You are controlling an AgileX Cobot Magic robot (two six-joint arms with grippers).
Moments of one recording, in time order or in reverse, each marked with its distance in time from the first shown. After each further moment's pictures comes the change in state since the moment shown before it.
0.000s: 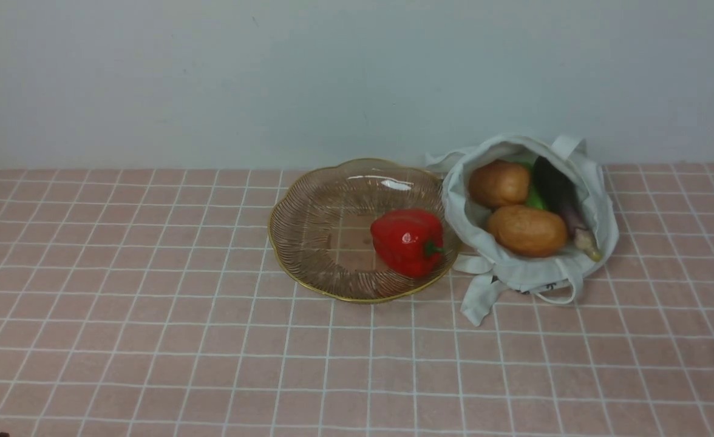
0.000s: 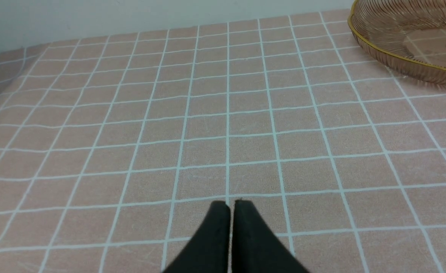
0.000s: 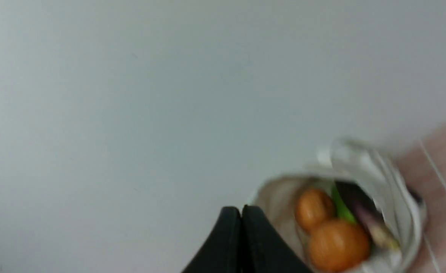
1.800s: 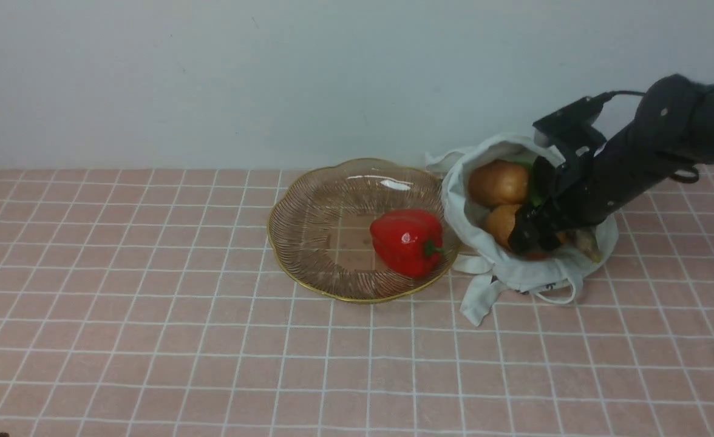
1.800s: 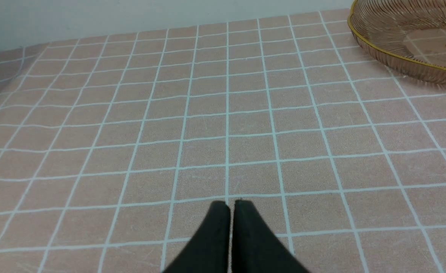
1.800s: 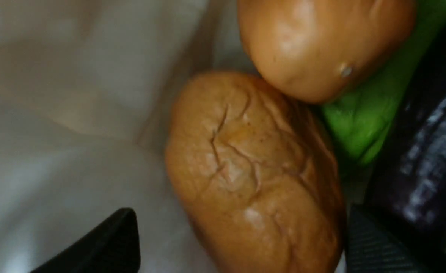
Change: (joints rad) right arm 0.184 2.032 -1.203 -0.423 0.405 -0.597; left arm 0.000 0.000 0.000 0.000 0.000 0.000
